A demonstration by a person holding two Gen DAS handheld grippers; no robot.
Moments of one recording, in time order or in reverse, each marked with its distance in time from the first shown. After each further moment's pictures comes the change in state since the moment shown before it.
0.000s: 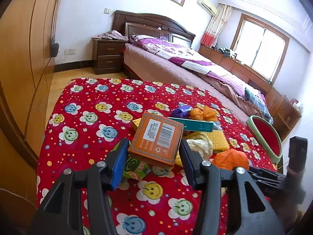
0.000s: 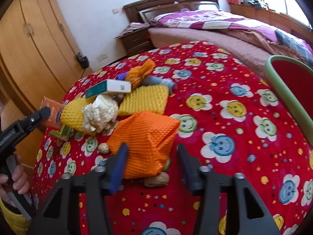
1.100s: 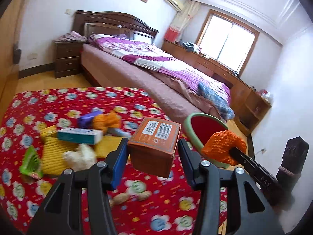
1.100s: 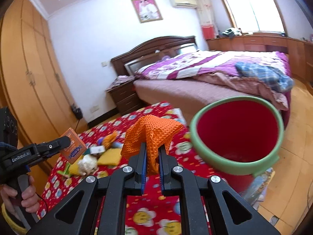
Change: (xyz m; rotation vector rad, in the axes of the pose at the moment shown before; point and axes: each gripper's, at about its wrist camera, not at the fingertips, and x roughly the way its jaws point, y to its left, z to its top) left arm 0.001 -0.175 0.018 0.085 0.045 -0.259; right arm -0.154 -0.112 0.002 0.125 -0.401 -0.085
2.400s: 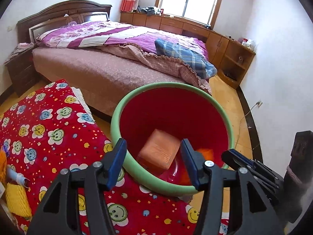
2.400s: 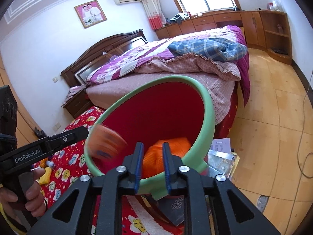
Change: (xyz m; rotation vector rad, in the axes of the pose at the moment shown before) left arm 0.199 -0.155 -0.003 0.284 0.228 -0.100; right arm 0.023 -0.156 -0.011 0.237 0.036 -0.236
